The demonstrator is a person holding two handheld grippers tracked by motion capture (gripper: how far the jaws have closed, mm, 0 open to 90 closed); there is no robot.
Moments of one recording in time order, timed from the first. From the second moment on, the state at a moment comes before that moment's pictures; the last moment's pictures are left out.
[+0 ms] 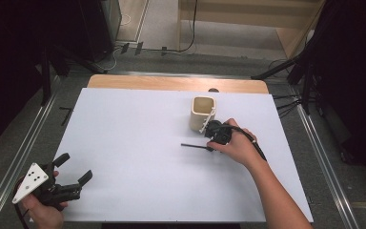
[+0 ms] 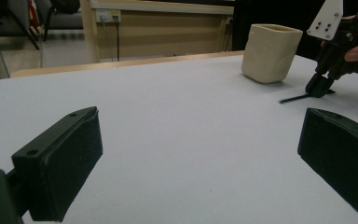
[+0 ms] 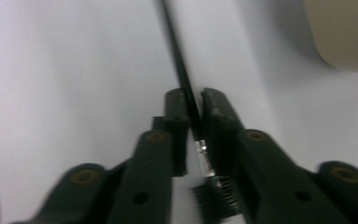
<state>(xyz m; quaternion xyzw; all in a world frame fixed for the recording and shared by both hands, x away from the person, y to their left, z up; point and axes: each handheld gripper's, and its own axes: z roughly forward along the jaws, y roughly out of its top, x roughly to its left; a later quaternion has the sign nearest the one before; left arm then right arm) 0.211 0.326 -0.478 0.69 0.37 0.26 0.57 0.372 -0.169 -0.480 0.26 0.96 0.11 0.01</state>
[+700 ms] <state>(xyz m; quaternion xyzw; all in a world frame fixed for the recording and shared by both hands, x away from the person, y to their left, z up) 0.221 0.268 -0.481 0.73 0.35 0.20 0.56 0.334 -0.173 -0.462 0.27 0.95 0.17 0.06</state>
